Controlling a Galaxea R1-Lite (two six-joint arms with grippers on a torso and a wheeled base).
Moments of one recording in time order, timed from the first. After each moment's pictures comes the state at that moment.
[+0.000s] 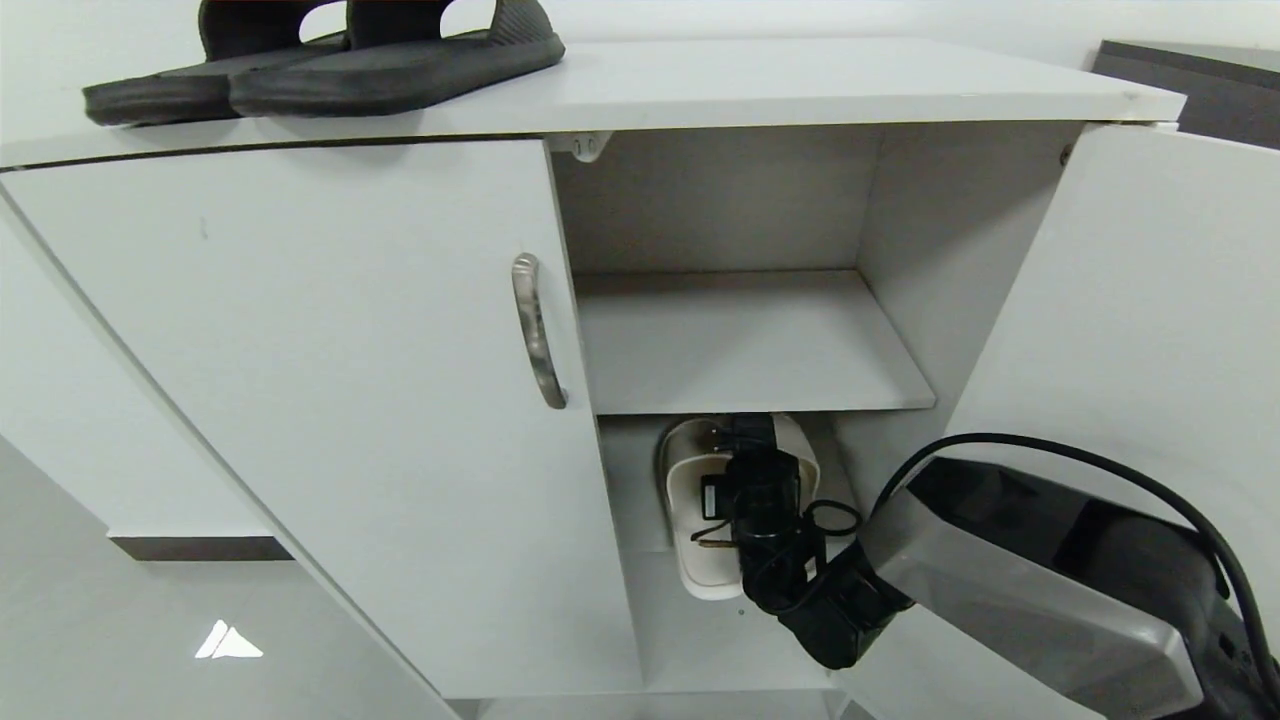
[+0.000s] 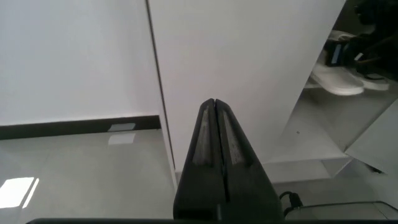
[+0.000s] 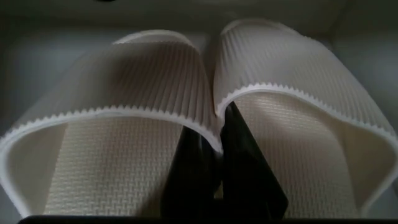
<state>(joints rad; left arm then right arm) 0.00 0.00 0.00 0.00 -0.03 0.01 0.74 2.52 -1.33 -1.05 -0.67 0.10</state>
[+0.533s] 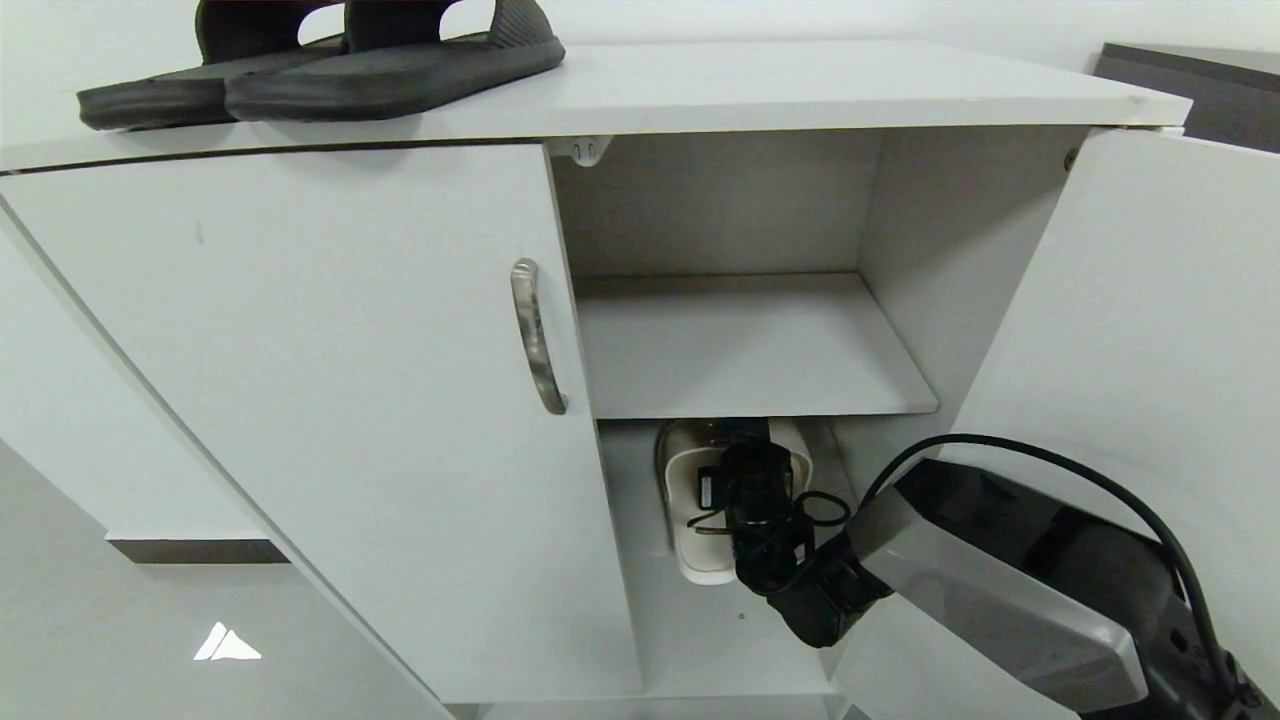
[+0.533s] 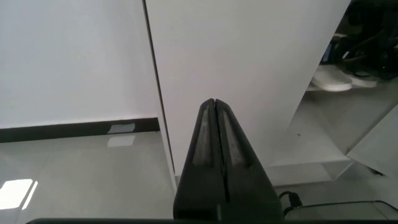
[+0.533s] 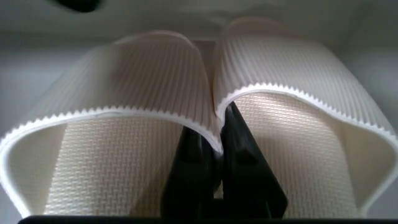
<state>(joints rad) 0.00 0.00 0.00 0.00 -0.03 0.01 0.71 2.59 -1.47 -1.00 -0.65 0.10</state>
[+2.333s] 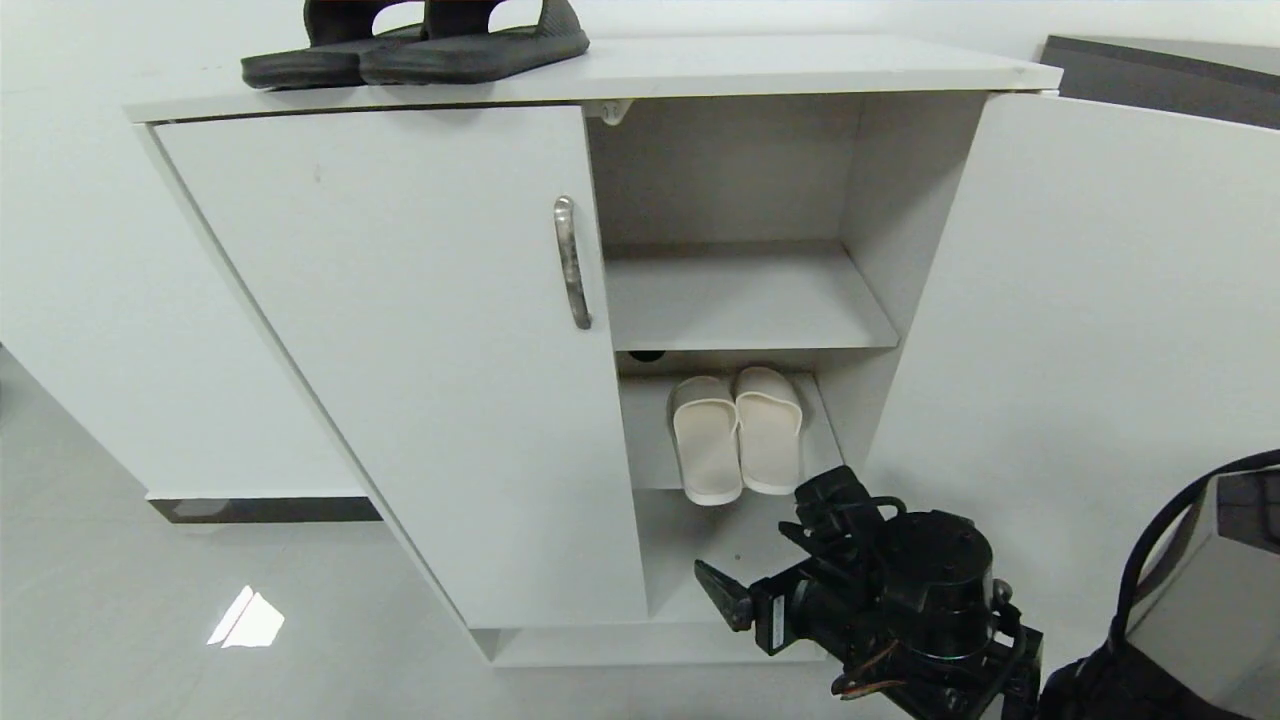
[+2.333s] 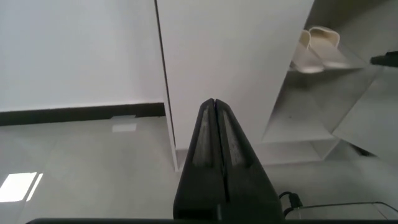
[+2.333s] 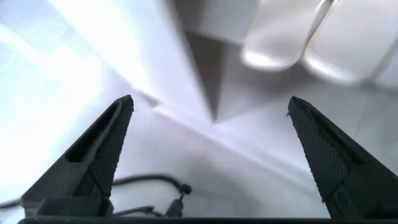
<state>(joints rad) 0.00 0.00 0.00 0.00 -0.03 0.01 0.85 2.04 -0.55 -1.28 -0.19 0.21</state>
